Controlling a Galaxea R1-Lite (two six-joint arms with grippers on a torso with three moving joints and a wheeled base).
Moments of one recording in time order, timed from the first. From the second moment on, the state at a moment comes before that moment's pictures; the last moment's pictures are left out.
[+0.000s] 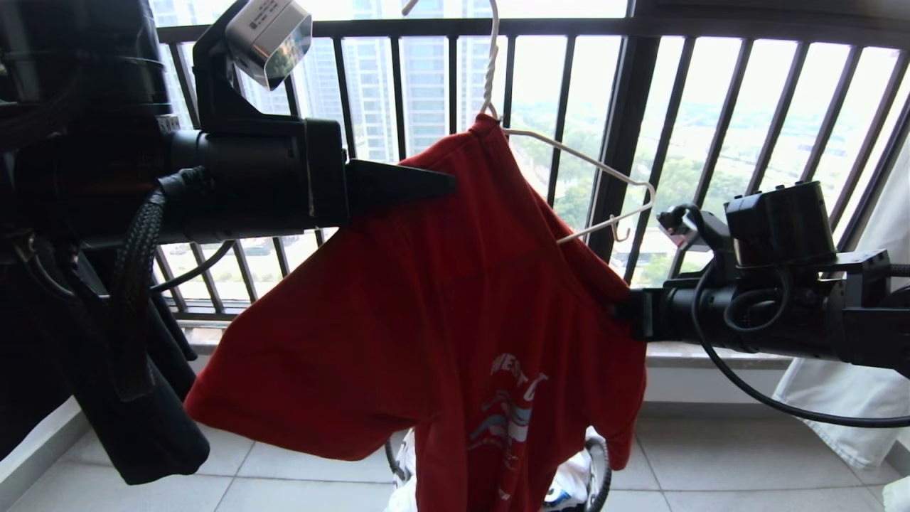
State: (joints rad) left arm -0.52 1.48 -1.26 -0.19 -0.67 -0.34; right arm 0.37 1.62 -1.00 -0.09 0.02 0.23
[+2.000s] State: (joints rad) left arm -0.58 1.49 -1.22 -0.20 -0.67 -0.34; right arm 0.21 1.72 -1.09 -0.04 0.12 0.24
